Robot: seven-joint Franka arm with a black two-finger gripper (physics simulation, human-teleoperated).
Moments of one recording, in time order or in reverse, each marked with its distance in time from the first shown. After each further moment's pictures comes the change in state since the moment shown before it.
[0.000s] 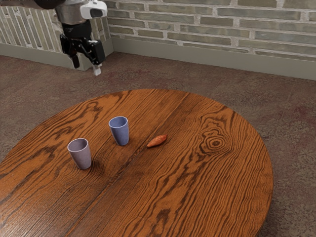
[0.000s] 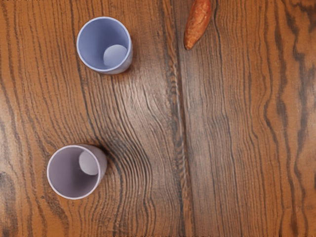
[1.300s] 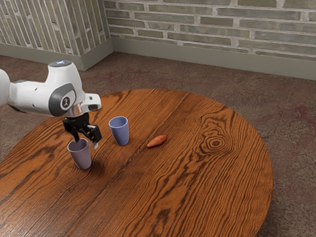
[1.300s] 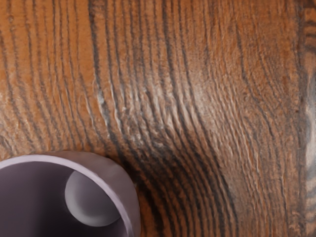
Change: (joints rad) arm 0.278 0.057 -0.087 -0.743 -0.042 0.826 0.065
